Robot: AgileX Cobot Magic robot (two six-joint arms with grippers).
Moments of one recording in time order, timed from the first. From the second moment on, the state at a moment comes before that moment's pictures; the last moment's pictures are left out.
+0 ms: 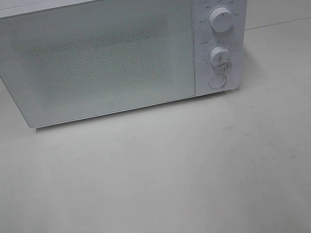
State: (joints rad) left arm 0.01 0.00 -0.50 -0.21 1.04 0.14; right arm 0.05 0.53 -0.57 -0.01 0.46 0.03
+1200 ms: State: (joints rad) left arm 0.01 0.00 -0.50 -0.21 1.04 0.14; right arm 0.05 1.25 -0.53 -0.03 -0.34 0.03
